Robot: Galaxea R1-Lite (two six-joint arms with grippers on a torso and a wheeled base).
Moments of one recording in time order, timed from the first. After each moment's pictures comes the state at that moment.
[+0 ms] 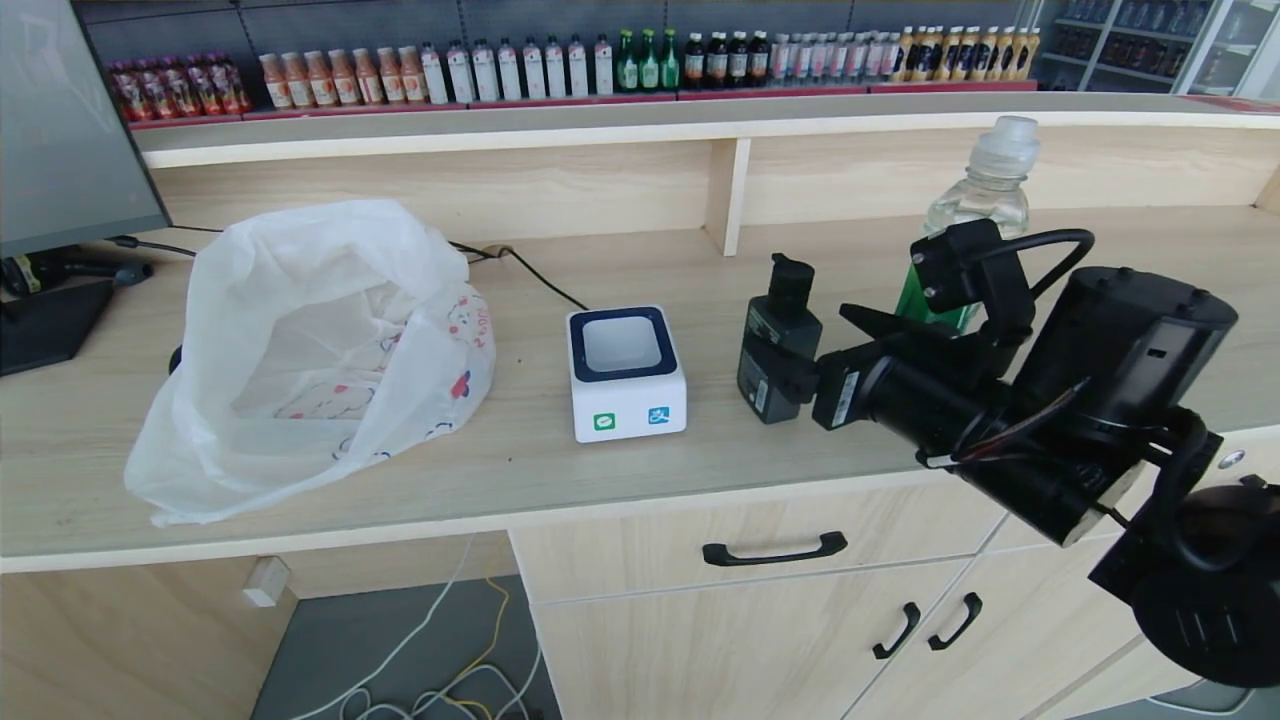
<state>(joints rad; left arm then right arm) 0.00 0.00 0.00 0.00 0.00 0.00 0.58 1.72 -0.77 -1.03 -0.11 -0.04</state>
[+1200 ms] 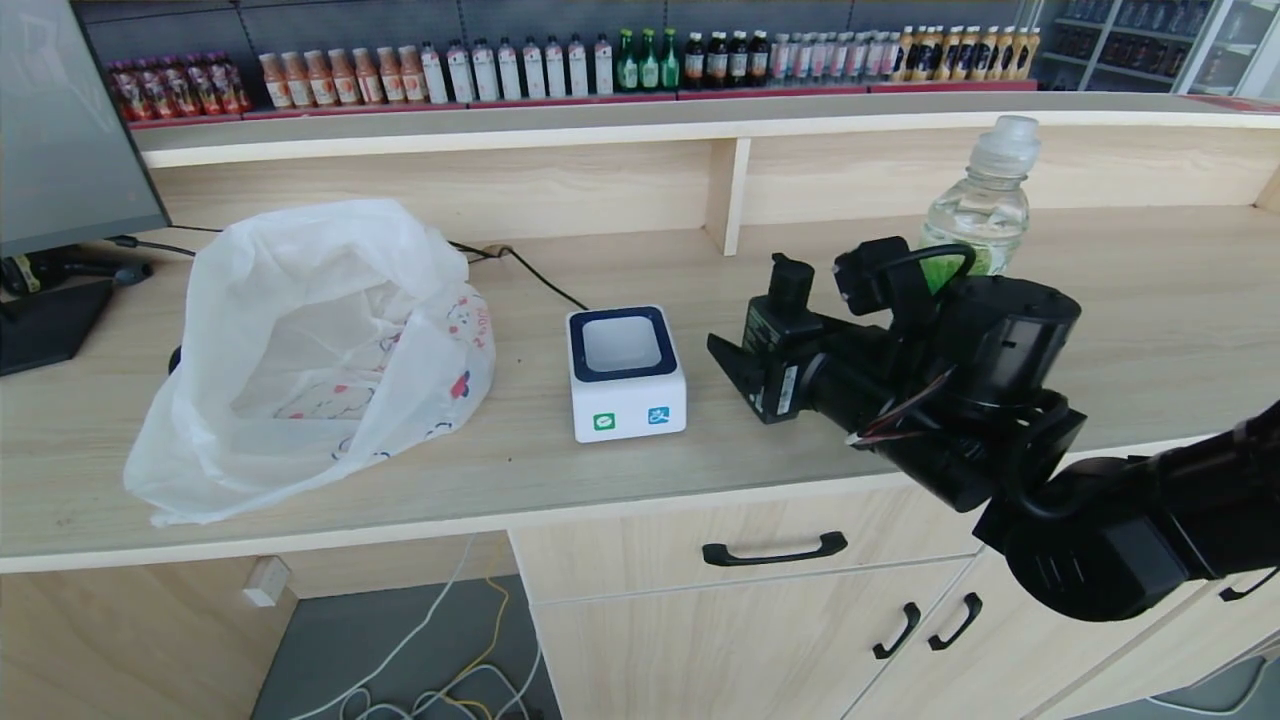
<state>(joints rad) 0.00 0.00 0.00 0.00 0.00 0.00 0.57 1.89 -0.91 -1.03 -0.11 -0.02</state>
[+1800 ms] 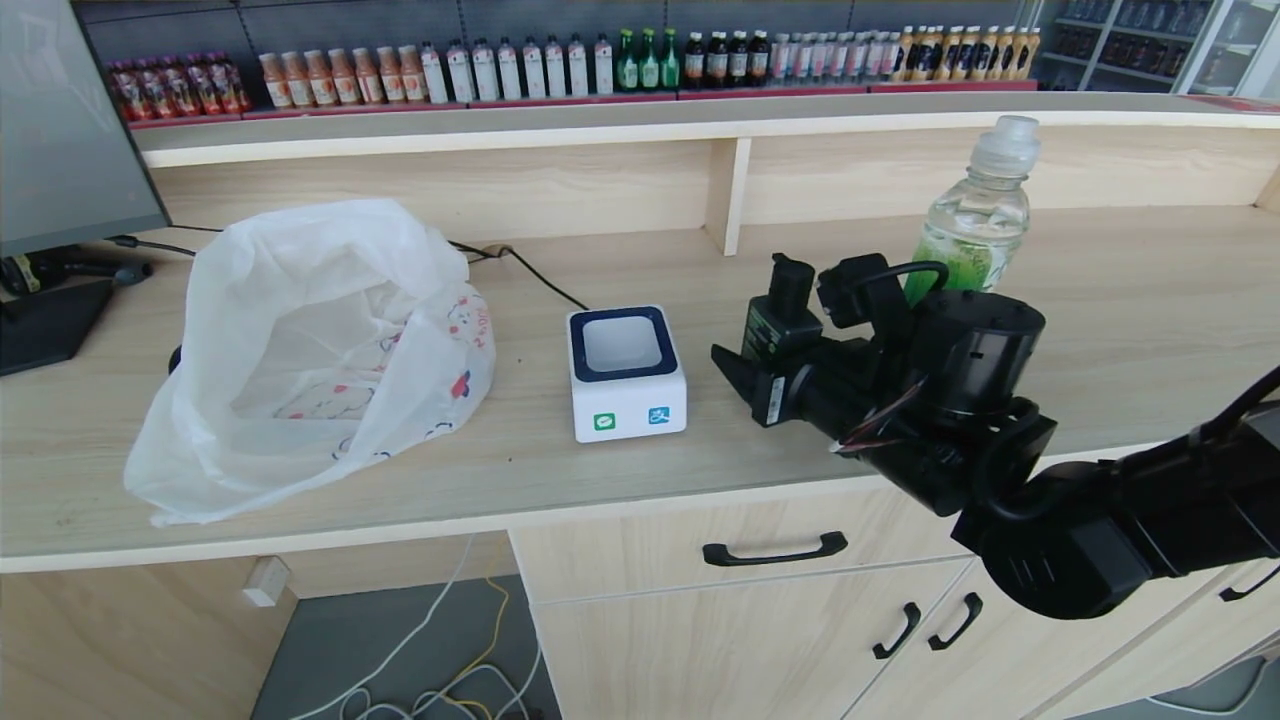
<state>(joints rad) 0.00 0.00 0.00 0.00 0.00 0.00 0.57 1.93 -0.92 -1.03 -0.11 -0.01</state>
